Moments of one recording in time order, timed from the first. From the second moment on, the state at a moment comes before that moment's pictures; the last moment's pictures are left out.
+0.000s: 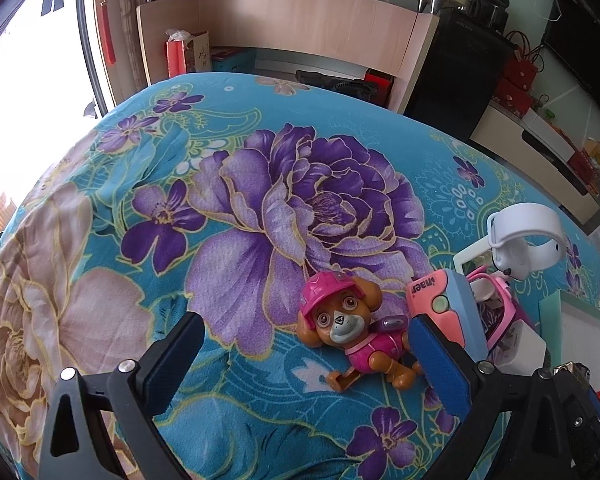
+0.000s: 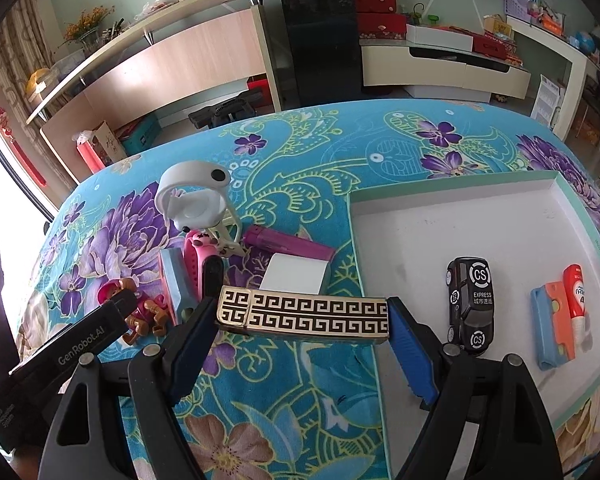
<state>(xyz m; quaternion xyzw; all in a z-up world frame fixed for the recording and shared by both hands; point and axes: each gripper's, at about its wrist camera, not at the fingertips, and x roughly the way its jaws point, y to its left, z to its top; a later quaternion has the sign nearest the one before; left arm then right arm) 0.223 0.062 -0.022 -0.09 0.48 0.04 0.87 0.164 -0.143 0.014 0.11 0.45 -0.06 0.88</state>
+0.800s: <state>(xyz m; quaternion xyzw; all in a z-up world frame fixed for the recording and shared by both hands) 0.230 0.042 -0.030 -0.08 0.48 0.01 0.87 0.164 -0.159 0.010 0.14 0.46 -0.07 0.87</state>
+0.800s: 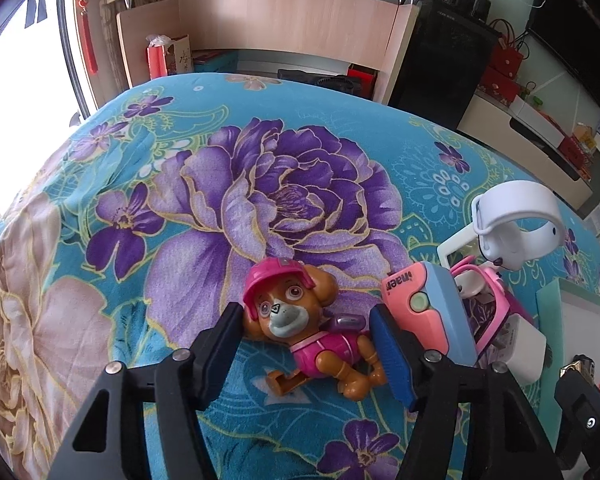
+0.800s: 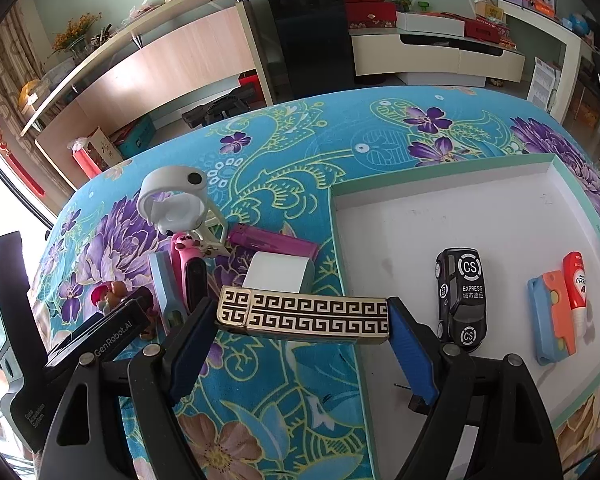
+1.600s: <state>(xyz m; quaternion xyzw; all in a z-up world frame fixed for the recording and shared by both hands) 0.196 0.026 0.046 -0.07 0.40 -0.03 0.91 0.153 -0.182 0.030 0.15 0.44 -0.08 0.88</state>
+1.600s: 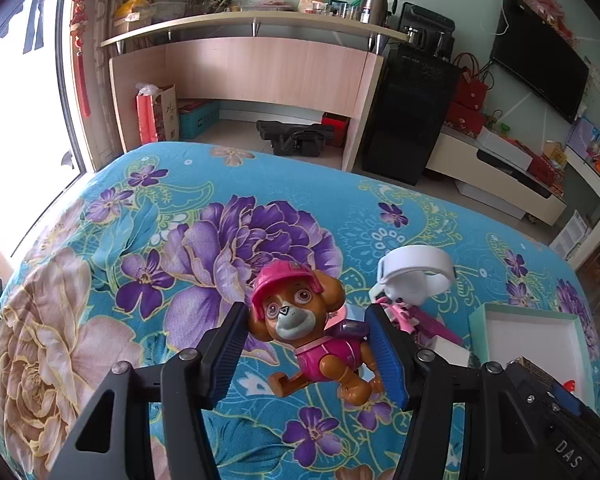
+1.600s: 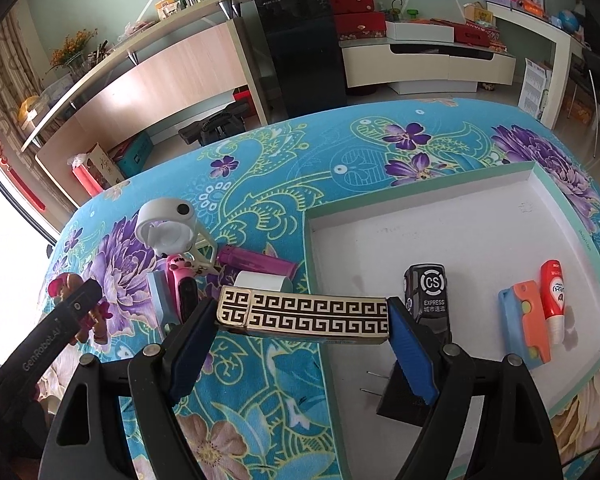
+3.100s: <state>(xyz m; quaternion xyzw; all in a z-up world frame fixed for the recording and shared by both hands) 0.199 -0.193 0.008 0.06 0.43 -0.22 0.87 0.133 -0.364 0.008 0.20 0.43 -0.22 0.85</state>
